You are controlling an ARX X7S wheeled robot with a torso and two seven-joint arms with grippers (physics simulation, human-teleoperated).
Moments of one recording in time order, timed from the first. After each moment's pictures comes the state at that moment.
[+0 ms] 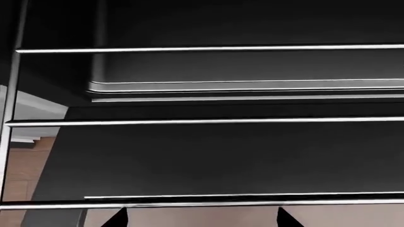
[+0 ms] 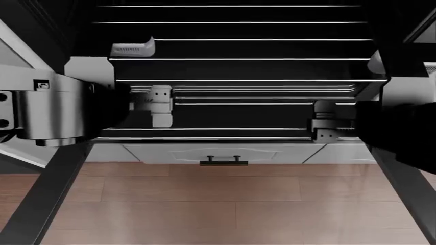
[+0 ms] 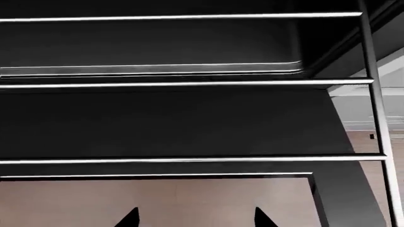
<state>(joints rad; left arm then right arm) -1.58 -0.73 1.08 0.06 -2.28 -0.78 -1.31 1.46 0.99 -0.95 -0.17 2.24 0.87 1.17</state>
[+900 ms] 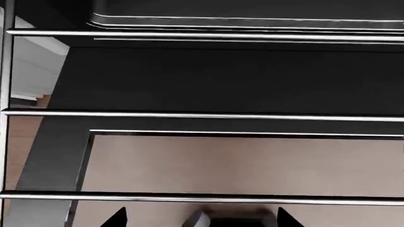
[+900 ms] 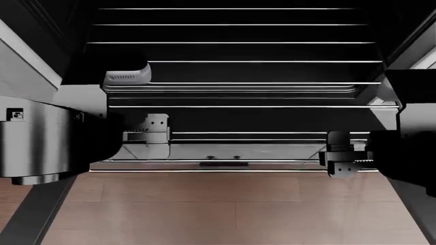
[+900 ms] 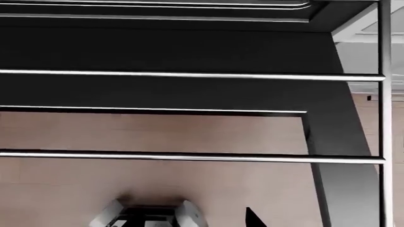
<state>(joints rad) -1.61 -0.84 1.22 0.30 -2.51 -0.58 -1.46 1.51 1.11 -1.04 -0.29 2.49 0.89 1.28</state>
